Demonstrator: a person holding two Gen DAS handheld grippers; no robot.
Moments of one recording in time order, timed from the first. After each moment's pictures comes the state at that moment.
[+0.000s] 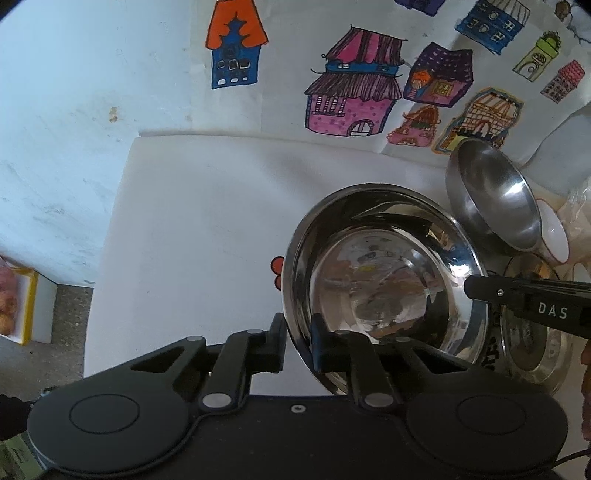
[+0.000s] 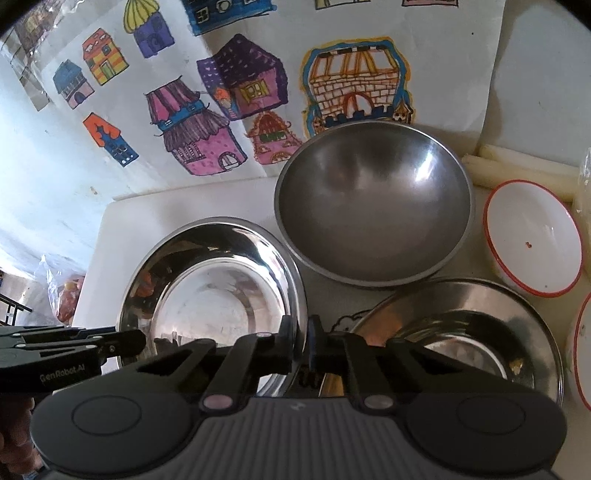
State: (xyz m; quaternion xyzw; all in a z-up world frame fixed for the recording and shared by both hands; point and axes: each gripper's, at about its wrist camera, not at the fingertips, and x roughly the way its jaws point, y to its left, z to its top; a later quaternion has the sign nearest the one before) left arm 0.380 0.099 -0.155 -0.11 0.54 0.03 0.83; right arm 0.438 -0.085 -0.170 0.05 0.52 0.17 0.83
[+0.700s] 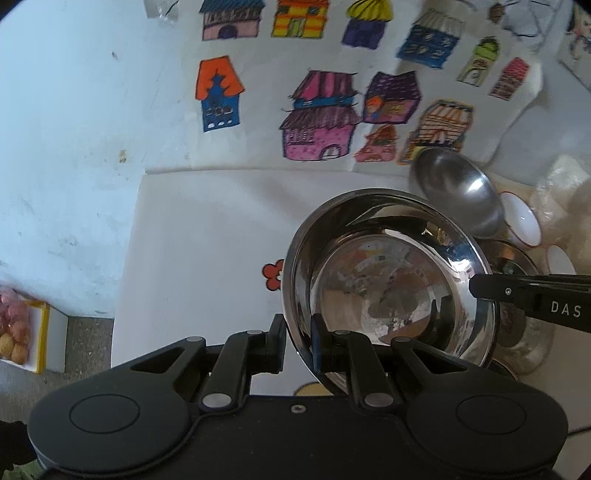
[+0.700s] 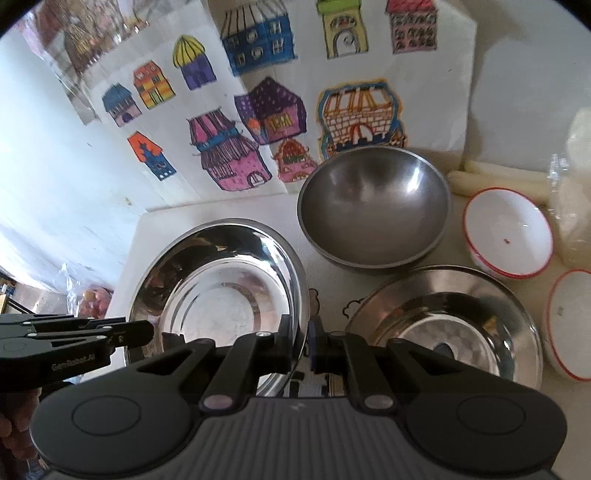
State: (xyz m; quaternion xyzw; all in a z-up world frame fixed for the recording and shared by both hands) left arm 0.347 0.090 -0.120 -0.07 0.50 0.01 0.86; right arm 0.395 -0.111 -0.137 0.07 0.48 0.18 0.85
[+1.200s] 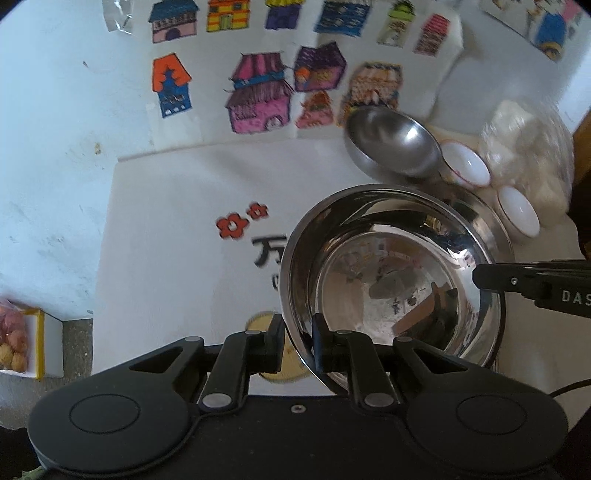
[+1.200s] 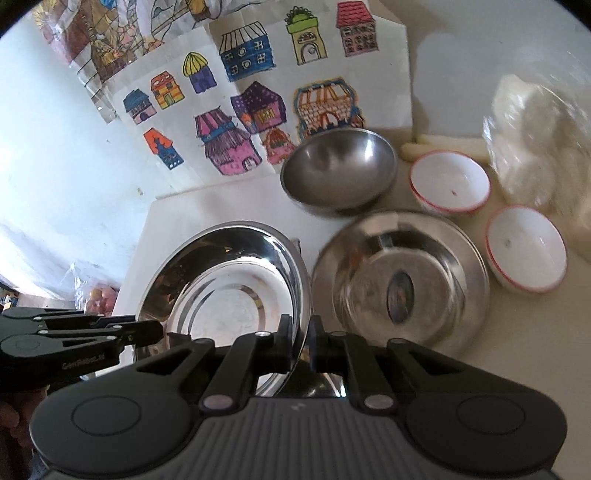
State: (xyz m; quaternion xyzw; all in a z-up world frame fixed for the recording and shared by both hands) left arm 0.298 0.061 -0.114 -0.03 0.51 -0.04 0.86; right arm 0.324 -0.155 -0.119 0.08 0.49 0.18 0.85
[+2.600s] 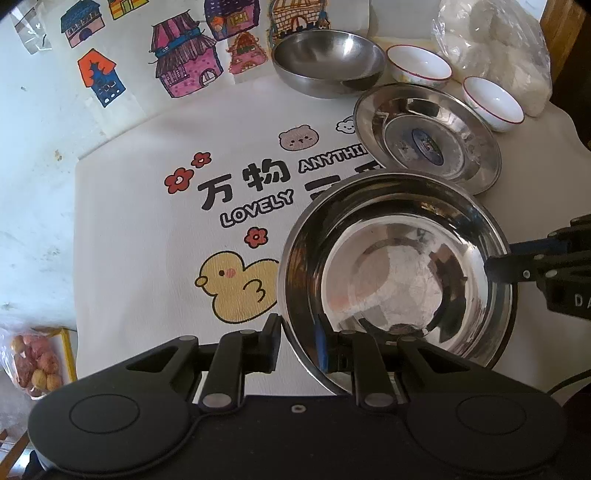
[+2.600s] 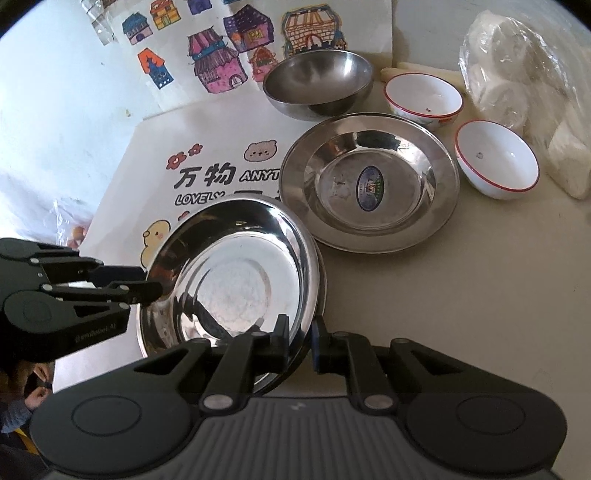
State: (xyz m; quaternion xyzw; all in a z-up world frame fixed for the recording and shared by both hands) left arm 0.280 0.010 -0.137 0.08 0.57 -0.07 0.82; right arm 0.277 -0.163 -0.148 0.03 0.55 0.16 0.82
